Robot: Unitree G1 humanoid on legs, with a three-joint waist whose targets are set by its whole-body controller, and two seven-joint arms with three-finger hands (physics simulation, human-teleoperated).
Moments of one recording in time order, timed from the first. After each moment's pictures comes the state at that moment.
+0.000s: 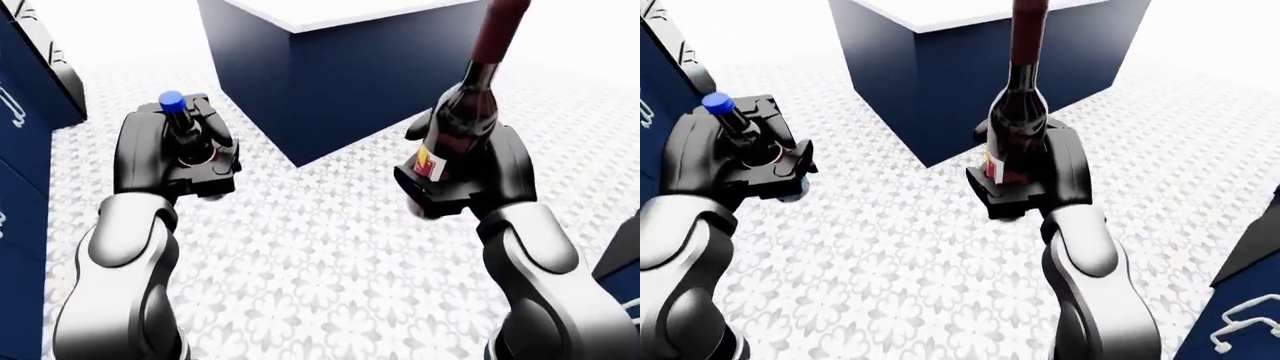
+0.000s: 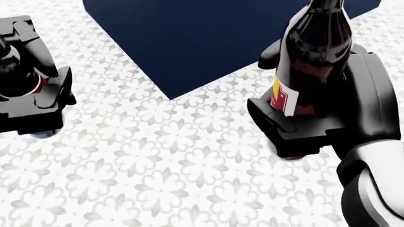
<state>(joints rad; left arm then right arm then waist) -0.54 0.24 0.17 -0.80 0.04 1.16 -0.04 -0.47 -0.12 -0.10 -0.86 0.09 1.16 -0.04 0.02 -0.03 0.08</state>
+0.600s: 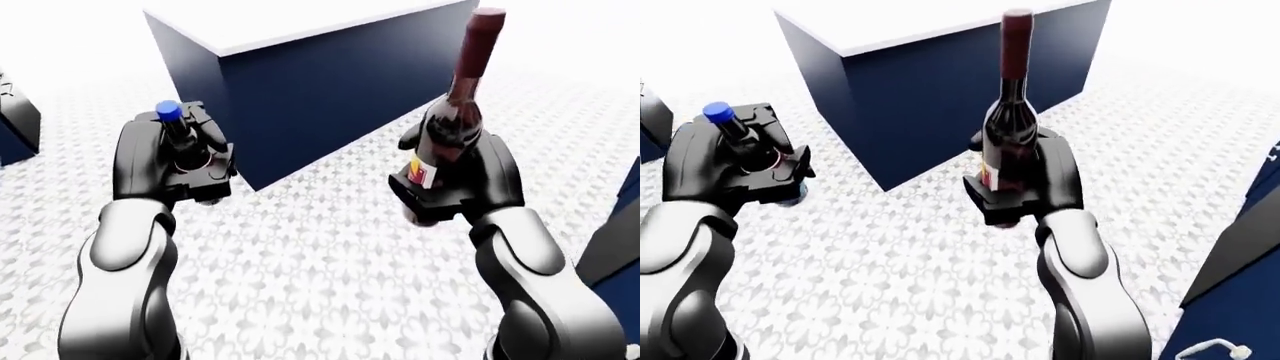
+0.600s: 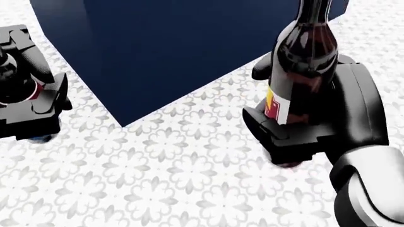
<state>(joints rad) -0.50 0.23 0.19 -0.78 0.05 1.12 -0.04 -0.44 -0.12 -0.07 -0.84 0.09 1.14 -0.05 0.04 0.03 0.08</state>
